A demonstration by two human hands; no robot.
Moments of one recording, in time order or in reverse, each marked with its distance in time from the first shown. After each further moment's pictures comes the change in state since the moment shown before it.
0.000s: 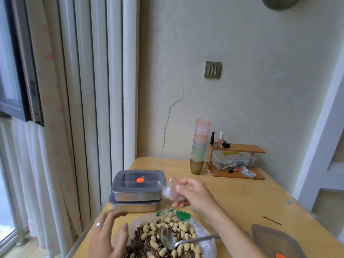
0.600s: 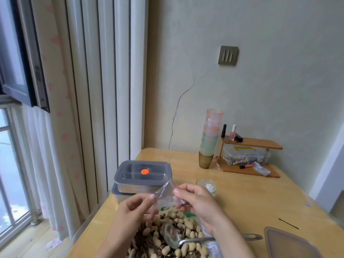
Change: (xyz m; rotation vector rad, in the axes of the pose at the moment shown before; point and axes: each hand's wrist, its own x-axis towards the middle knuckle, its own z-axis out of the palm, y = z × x) left_hand 0.038 0.041 0.036 -0.733 -0.284 -0.624; right_hand 0.002 0.019 0.019 0.281 -0.095 0.141
